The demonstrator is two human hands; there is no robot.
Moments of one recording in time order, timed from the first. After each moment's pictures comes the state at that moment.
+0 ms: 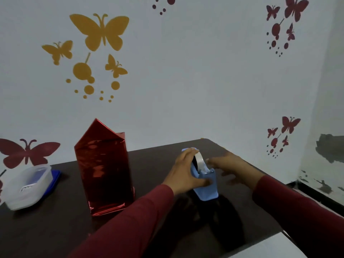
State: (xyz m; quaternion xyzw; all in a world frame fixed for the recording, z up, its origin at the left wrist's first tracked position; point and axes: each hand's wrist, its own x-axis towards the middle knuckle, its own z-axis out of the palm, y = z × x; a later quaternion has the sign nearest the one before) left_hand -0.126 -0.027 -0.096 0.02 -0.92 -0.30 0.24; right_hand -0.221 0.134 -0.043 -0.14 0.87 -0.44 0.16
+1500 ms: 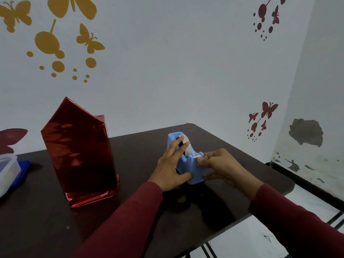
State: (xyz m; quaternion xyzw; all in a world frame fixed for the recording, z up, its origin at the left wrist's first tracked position) left_hand -0.125 -0.037 -0.140 -0.05 -0.92 -0.29 0.26; right_hand -0.199 0.155 -0.089 -0.20 0.76 -0.58 0.19
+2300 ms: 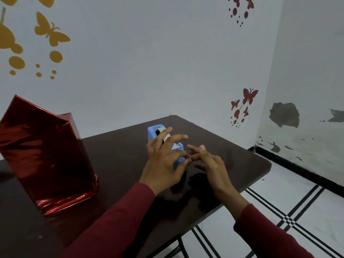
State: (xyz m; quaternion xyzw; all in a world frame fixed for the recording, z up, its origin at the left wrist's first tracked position) left_hand -0.119 0.015 -0.128 -0.15 -0.88 -0.10 0.44; right_hand -0.180 0.184 -0.148 -0.27 0.65 -0.71 0.02
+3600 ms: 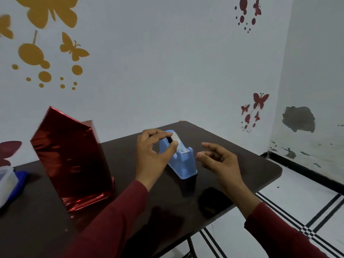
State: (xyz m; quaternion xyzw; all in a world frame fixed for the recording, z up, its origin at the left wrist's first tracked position) left_hand -0.086 0.002 -0.081 0.04 -0.78 -0.39 0.48; right_hand -0.170 0.188 -0.123 -0.25 0.59 -0.77 0.01
